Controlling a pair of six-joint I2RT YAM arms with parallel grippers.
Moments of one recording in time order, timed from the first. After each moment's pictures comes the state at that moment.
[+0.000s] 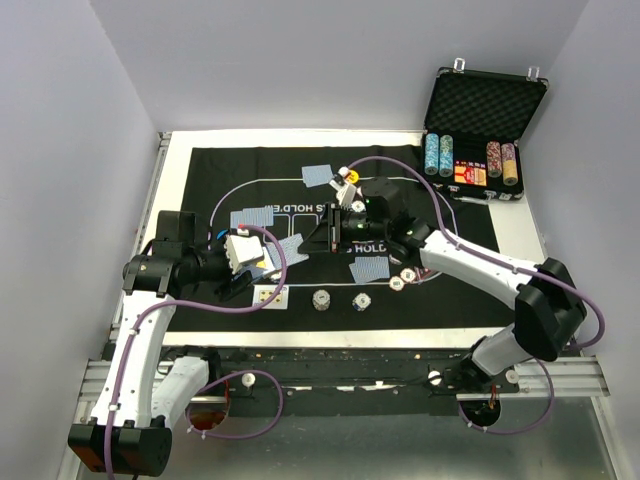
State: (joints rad) left arm -0.08 0.86 0.97 -1.08 0.73 0.97; right arm 0.77 1.52 1.09 0.06 -0.59 0.82
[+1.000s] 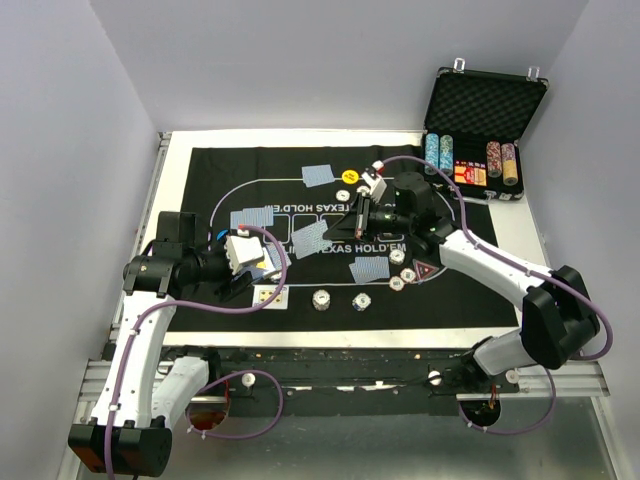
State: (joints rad) left arm -0.08 0.85 0.96 -1.08 0.73 0.97; right arm 0.59 1.45 0.97 0.12 -0.68 0.94
